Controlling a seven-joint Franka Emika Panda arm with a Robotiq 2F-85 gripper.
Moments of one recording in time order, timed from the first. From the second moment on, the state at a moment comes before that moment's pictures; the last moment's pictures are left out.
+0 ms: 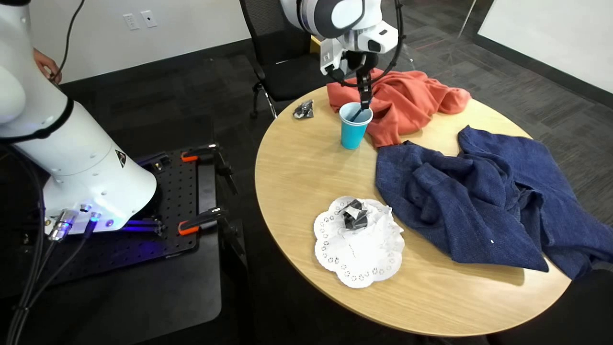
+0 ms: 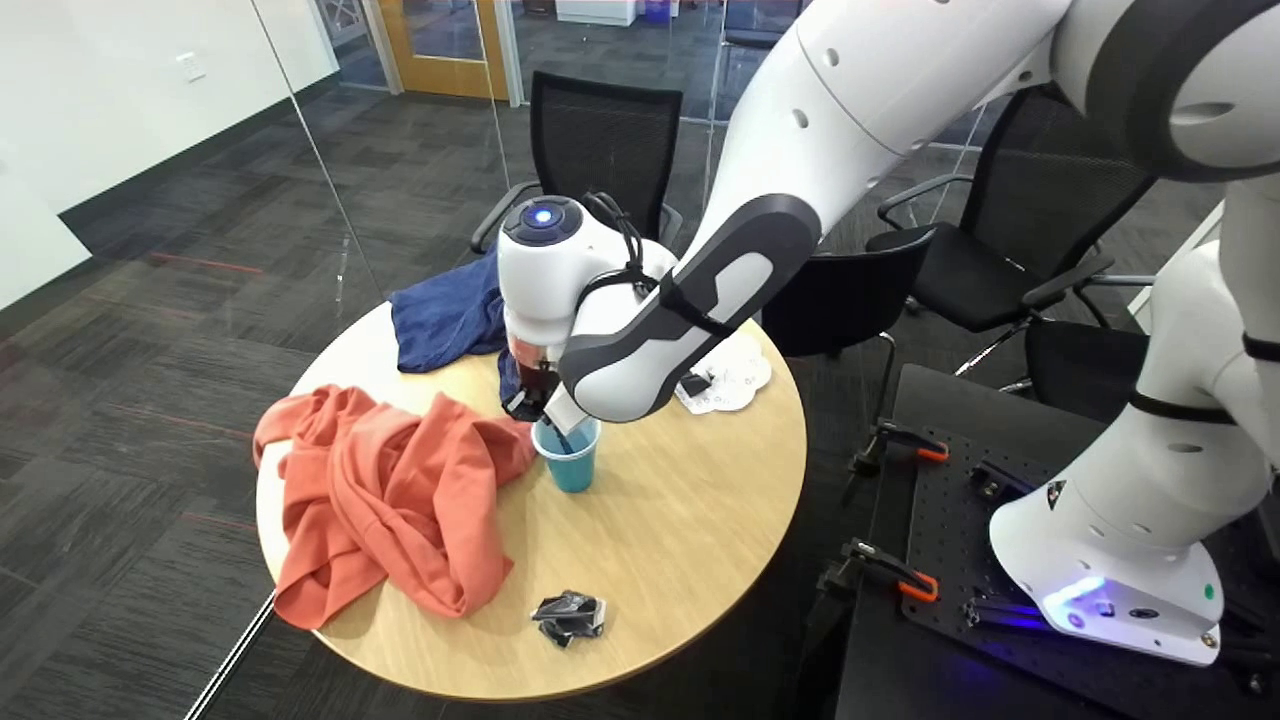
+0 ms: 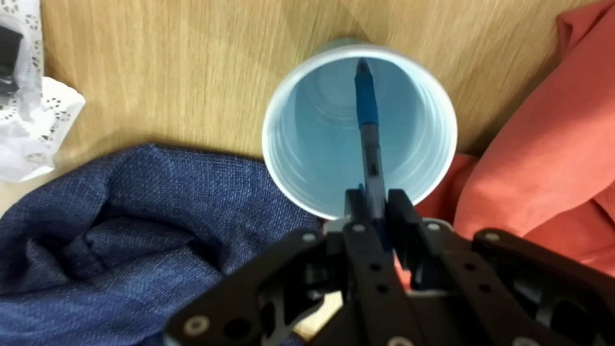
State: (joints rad) arm 0.34 0.56 -0.17 -1.98 -0.10 2.70 0.60
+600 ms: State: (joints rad) arm 0.39 0.25 -0.23 -2.20 -0.33 2.71 0.79
